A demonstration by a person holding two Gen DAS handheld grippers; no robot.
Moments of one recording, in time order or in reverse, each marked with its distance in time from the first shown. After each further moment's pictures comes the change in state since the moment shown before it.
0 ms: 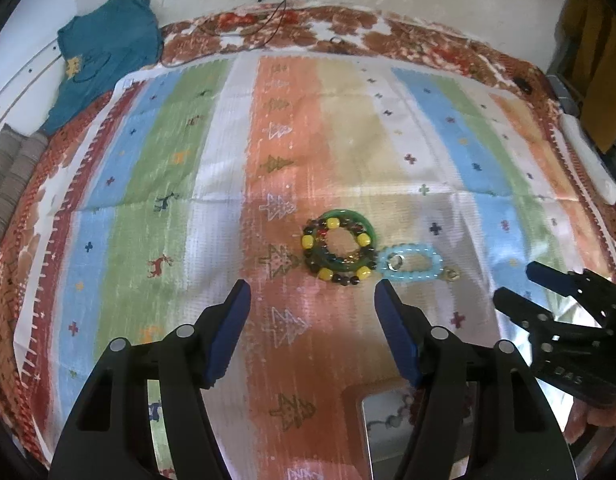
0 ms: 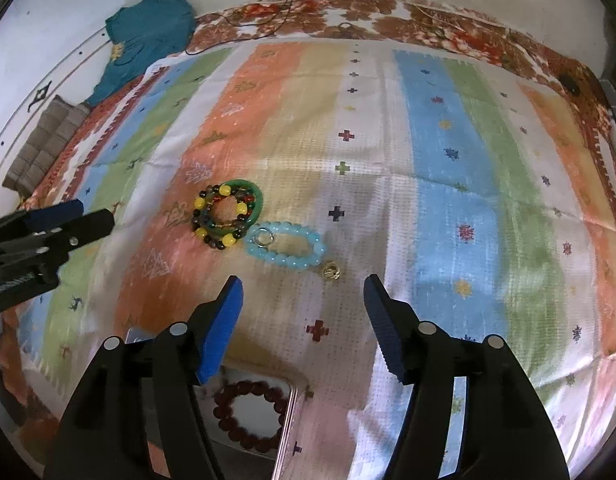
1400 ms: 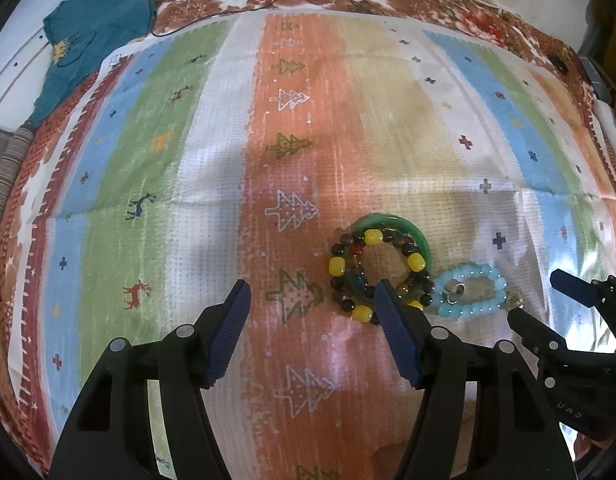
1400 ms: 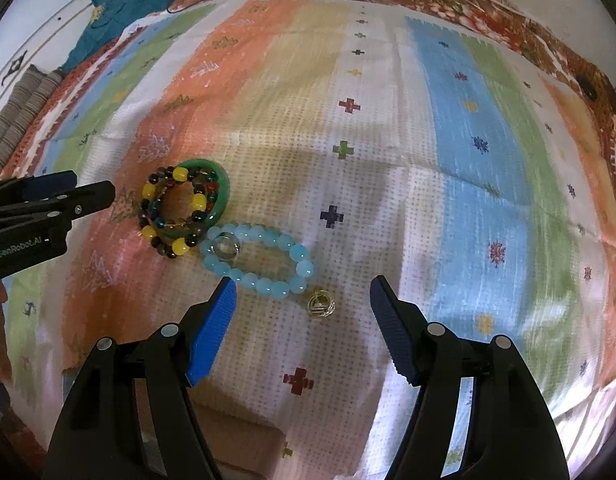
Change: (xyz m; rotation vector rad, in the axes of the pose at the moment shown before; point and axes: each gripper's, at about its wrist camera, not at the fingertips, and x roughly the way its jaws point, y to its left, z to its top) left arm 0.083 0.011 0.032 0.012 0.116 0.056; right arm 0.074 0.000 0.021 -0.052 0.122 -0.073
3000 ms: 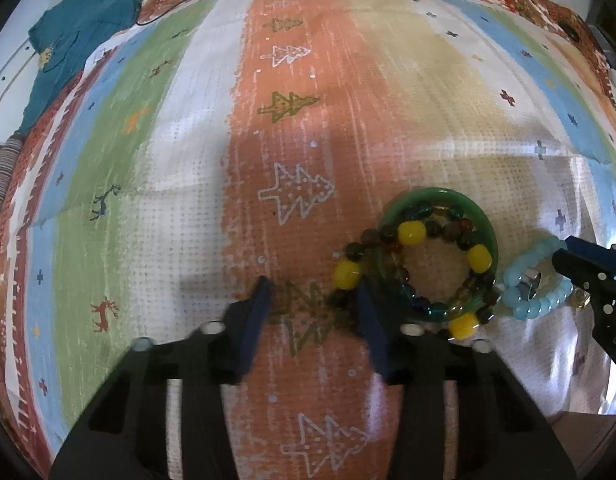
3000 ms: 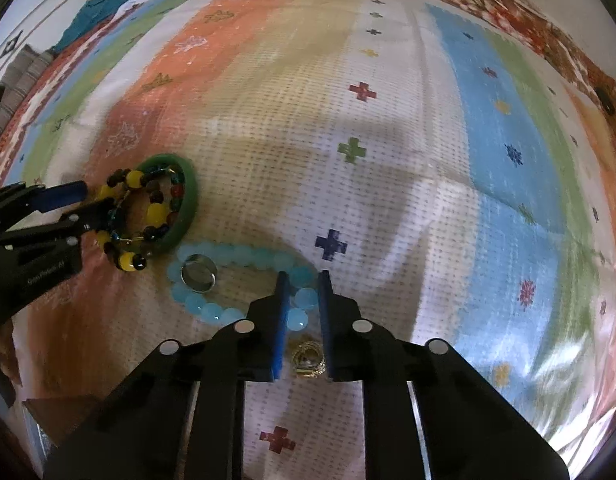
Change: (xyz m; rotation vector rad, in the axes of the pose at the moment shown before) left arm 0.060 -0.002 -0.008 0.062 0.038 0.063; right arm 0.046 -0.001 0.020 -0.065 0.034 -0.014
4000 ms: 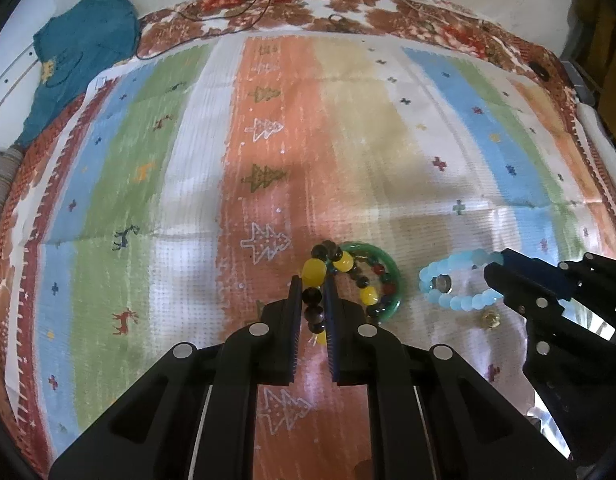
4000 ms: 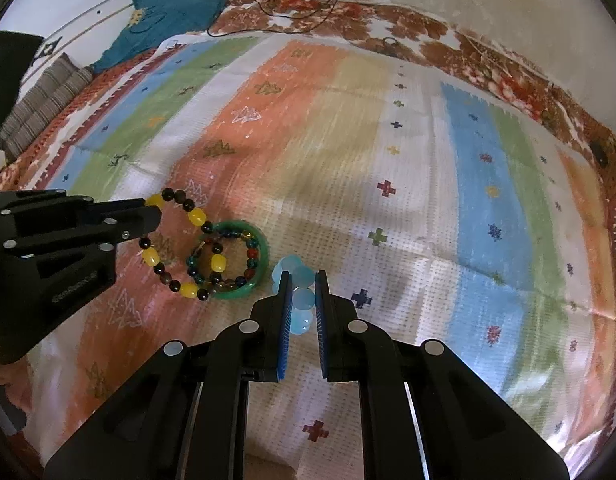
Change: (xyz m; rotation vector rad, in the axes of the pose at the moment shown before) left arm -0.074 -0.007 0.018 -0.025 -0.110 -0.104; right arm -0.069 0.030 0.014 -0.068 -0.176 0.009
